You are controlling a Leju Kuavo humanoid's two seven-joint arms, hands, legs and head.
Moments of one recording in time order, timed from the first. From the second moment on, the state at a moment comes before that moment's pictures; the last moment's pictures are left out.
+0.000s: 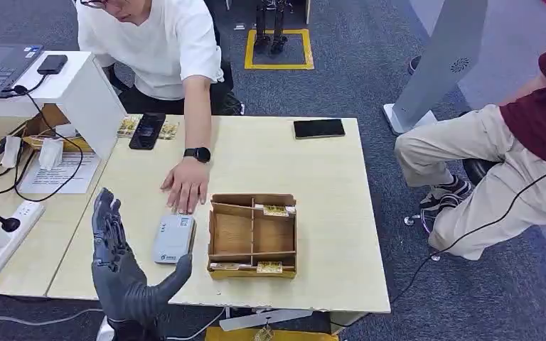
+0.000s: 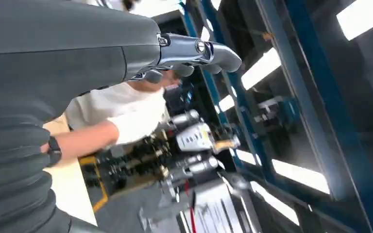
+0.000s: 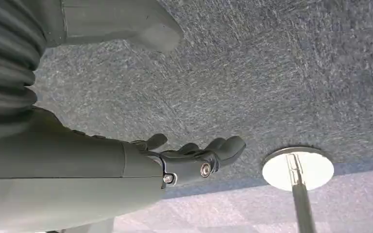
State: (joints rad) left arm 0.12 -0.03 -0.53 -1.86 -0.33 0.57 -0.70; right arm -0.15 0.32 -1.56 -0.49 1.18 -0.69 -0.55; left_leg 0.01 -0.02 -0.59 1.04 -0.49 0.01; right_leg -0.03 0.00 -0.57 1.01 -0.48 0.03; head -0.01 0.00
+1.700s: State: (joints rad) left arm -0.01 0.15 -0.69 -1.56 -1.31 0.50 -0.11; right arm -0.15 0.30 -1.56 -0.45 1.21 -0.69 -0.55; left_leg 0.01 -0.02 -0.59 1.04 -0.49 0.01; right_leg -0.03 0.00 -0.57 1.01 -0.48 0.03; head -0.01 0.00
